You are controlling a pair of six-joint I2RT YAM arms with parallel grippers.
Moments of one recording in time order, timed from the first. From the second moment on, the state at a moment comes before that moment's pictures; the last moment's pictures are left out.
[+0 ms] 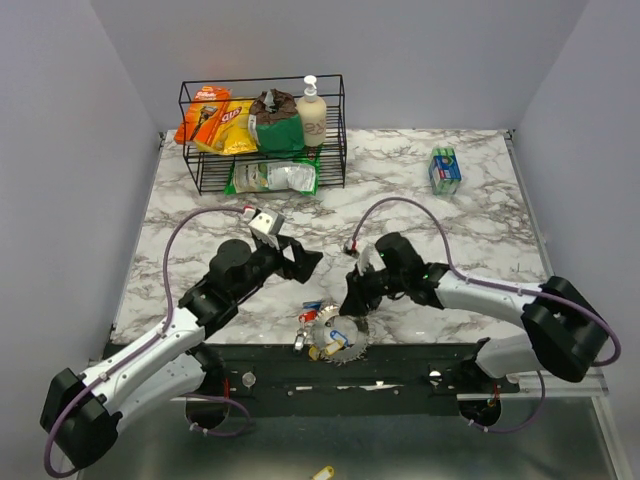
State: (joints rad) left arm -0.70 0.81 0.48 0.20 0.08 -0.32; right arm 0.75 1.32 0.62 0.03 -0.59 0.19
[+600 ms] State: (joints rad) left arm -0.51 0.81 0.58 -0.06 0.04 -0.39; right arm 0.89 1.68 0.80 -0.06 -0.40 0.31
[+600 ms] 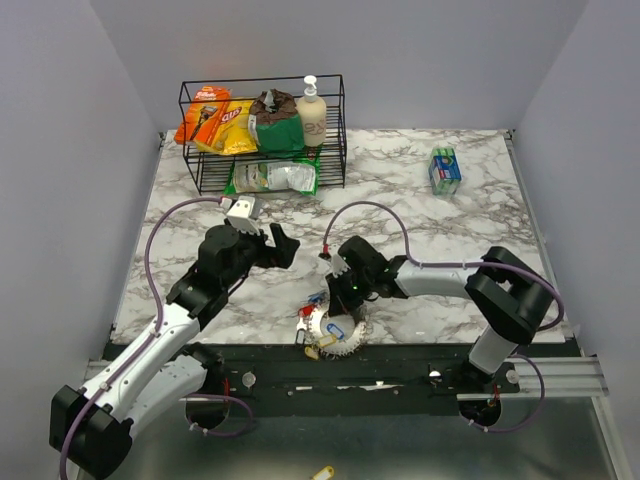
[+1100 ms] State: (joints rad) left arm -0.49 0.80 0.58 -0.09 0.05 -0.39; right arm 0.89 1.75 0.94 -0.13 -0.12 0.37
